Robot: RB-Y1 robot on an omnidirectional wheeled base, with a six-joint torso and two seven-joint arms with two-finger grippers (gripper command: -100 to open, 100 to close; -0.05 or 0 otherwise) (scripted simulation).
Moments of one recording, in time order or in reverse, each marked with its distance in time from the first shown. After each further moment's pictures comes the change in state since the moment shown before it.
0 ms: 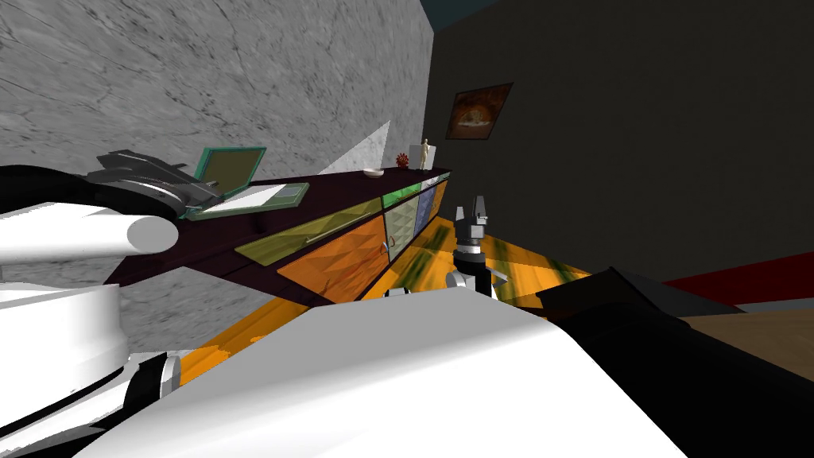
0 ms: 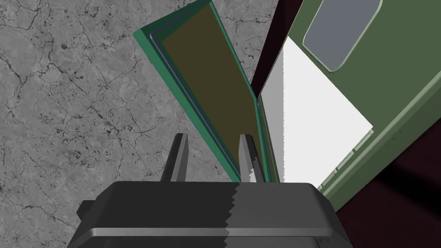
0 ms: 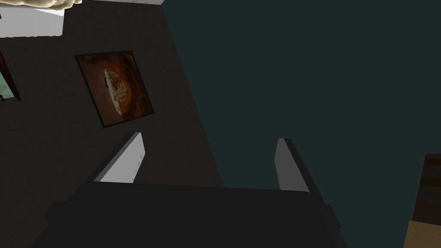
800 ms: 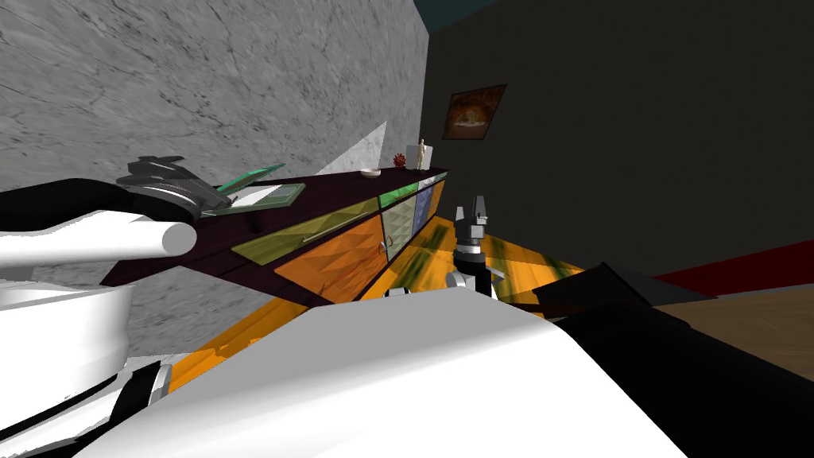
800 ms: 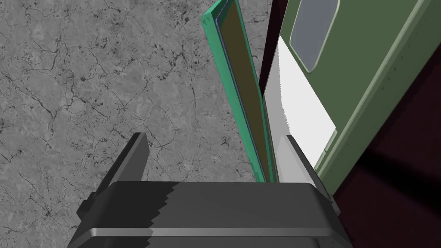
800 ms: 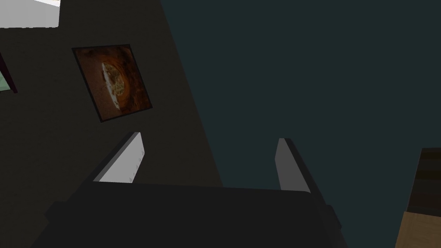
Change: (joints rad) left arm 0.033 0.018 -0.057 0.032 -0.063 -0.075 -0.101; right arm 0.000 0.000 0.000 0.000 0.000 0.000 0.000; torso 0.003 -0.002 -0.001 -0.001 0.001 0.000
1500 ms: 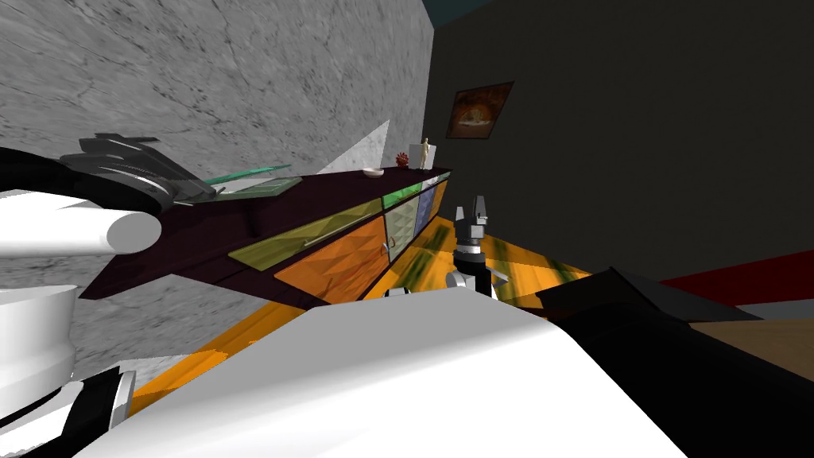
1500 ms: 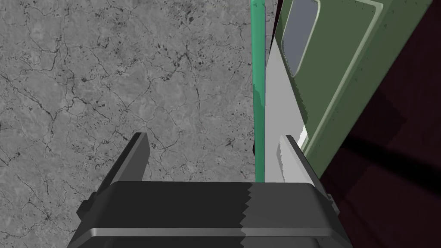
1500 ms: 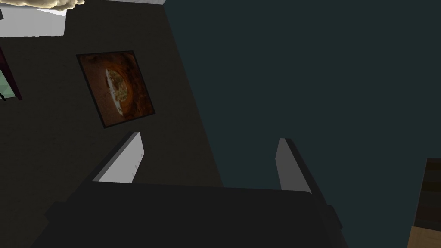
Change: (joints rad) left arm 0.006 0.082 0.050 -0.118 0.053 0.156 0.065; right arm 0.000 0.000 0.000 0.000 0.000 0.000 0.000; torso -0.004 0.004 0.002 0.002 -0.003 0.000
